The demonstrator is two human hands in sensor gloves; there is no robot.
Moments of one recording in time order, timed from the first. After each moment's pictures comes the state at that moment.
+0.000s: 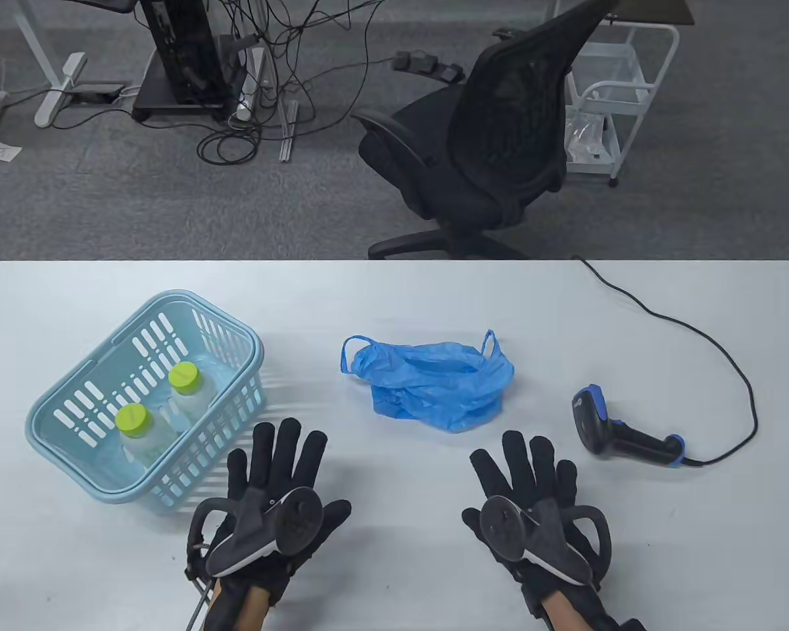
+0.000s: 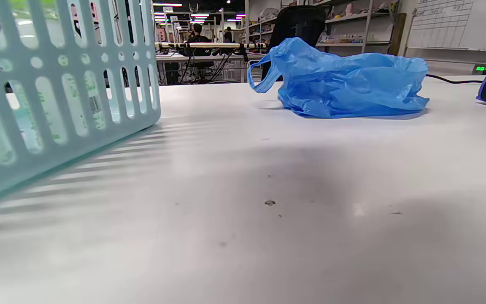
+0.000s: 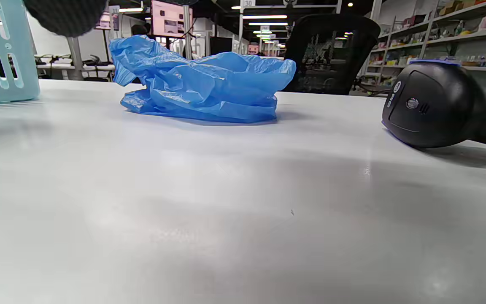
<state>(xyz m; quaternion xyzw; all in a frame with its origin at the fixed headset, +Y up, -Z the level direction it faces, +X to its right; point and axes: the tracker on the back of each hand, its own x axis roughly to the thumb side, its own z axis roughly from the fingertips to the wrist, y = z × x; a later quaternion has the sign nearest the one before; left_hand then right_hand) -0.184 -0.696 -0.211 -0.09 -0.13 -0.01 0.99 0.132 -0.723 -0.205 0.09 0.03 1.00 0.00</state>
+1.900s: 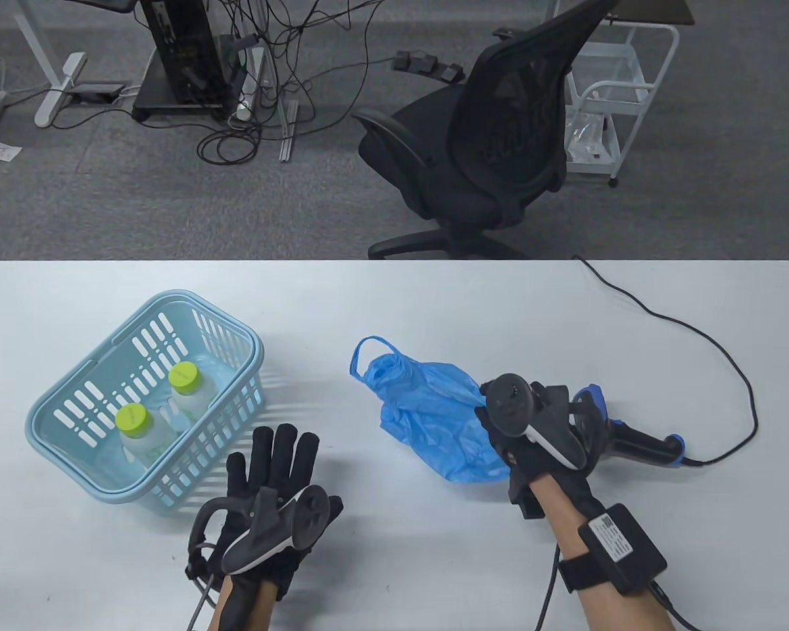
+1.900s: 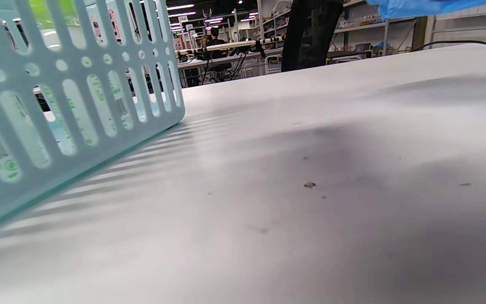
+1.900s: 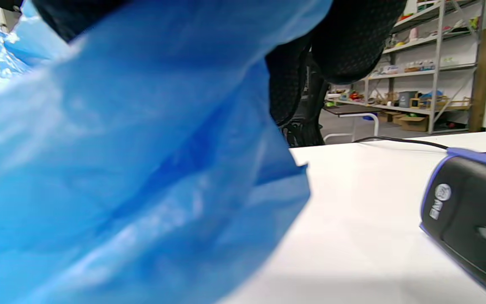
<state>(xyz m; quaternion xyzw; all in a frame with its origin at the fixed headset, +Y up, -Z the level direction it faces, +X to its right) -0.175 -0.708 -0.215 -0.08 -0.10 -0.08 0.99 0.137 -0.650 -0.290 0.02 -0.03 1.00 0.08</state>
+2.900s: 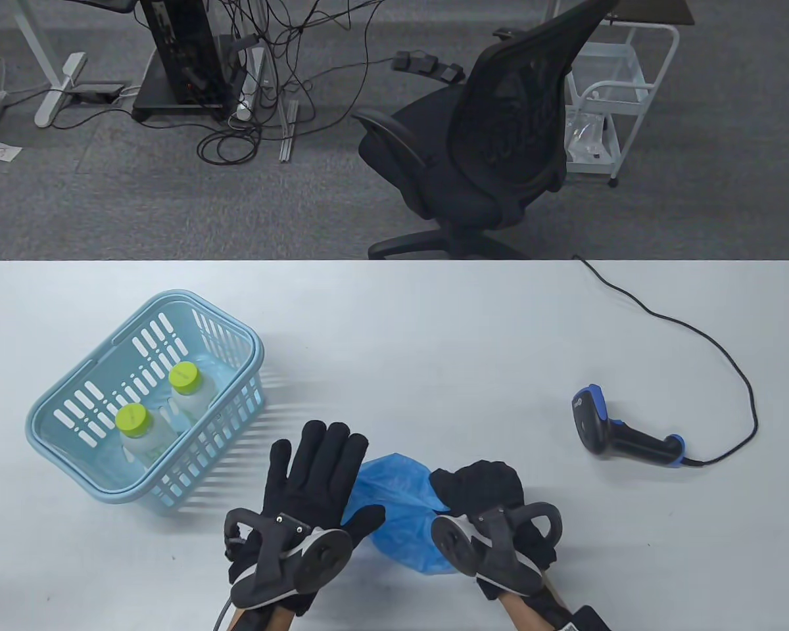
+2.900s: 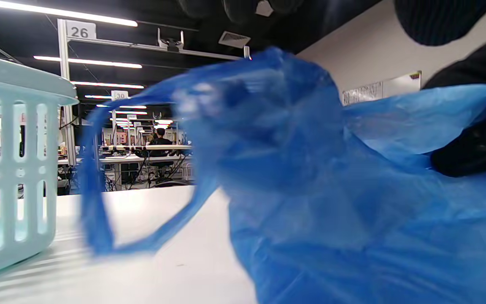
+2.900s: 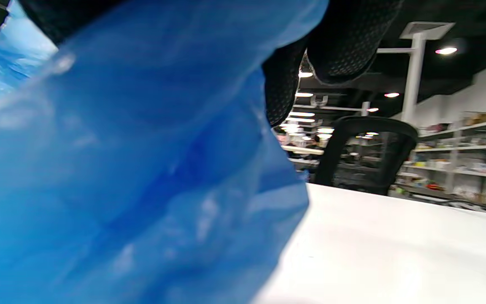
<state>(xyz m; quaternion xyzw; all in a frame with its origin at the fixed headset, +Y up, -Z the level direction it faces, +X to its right) -0.136 -0.671 -0.185 0.10 -0.22 0.00 0.97 0.068 -0.709 -0.200 0.18 -0.13 0.97 -0.02</state>
